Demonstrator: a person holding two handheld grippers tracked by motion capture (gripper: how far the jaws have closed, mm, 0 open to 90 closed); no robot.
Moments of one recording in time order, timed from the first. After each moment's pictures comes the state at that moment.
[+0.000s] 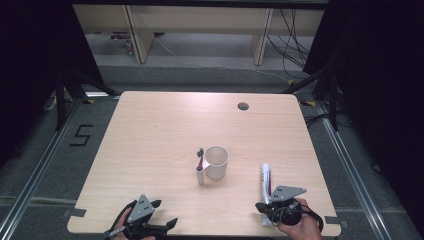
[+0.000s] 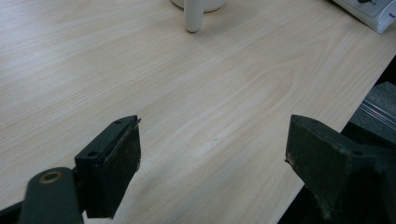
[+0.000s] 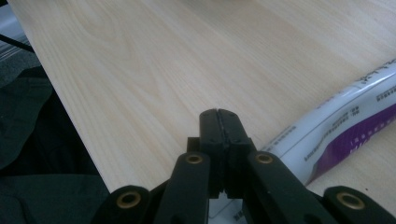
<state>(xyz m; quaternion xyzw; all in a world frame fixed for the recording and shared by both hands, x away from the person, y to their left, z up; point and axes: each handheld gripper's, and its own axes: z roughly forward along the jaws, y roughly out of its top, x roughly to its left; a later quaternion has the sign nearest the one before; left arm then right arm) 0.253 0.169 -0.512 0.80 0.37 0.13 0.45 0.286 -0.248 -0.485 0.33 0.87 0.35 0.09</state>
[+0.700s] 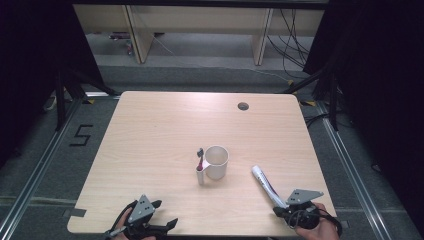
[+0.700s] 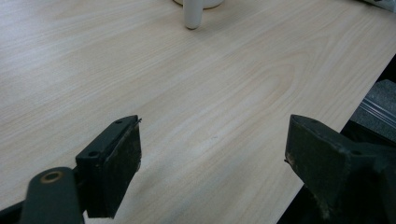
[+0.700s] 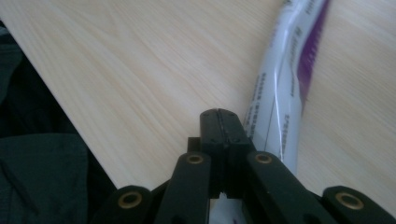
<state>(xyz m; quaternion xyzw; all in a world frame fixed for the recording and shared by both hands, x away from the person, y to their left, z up) 0.254 0.169 -0.513 0.81 0.37 0.12 0.44 0.280 -0.296 -0.490 0.36 0.88 0.31 0.10</state>
